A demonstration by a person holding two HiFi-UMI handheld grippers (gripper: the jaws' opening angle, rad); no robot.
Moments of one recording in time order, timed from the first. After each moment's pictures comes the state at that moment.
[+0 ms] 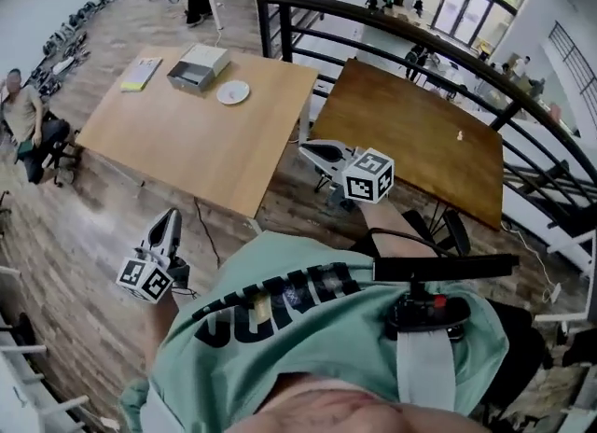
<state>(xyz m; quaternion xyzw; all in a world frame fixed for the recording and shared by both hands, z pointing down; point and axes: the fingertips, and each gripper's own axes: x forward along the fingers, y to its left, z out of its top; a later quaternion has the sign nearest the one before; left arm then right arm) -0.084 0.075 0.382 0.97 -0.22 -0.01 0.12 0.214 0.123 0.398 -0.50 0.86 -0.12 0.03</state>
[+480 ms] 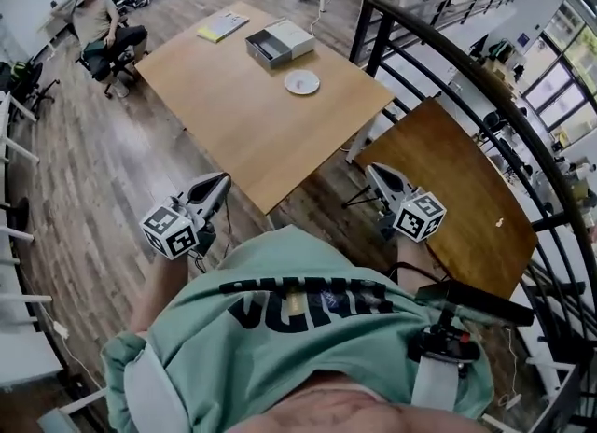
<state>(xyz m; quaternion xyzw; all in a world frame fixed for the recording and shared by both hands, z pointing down) 0.010 0.075 0.384 0.96 -0.25 0.02 0.13 0.316 0.099 0.430 -0.48 0.86 -0.15 0.05</state>
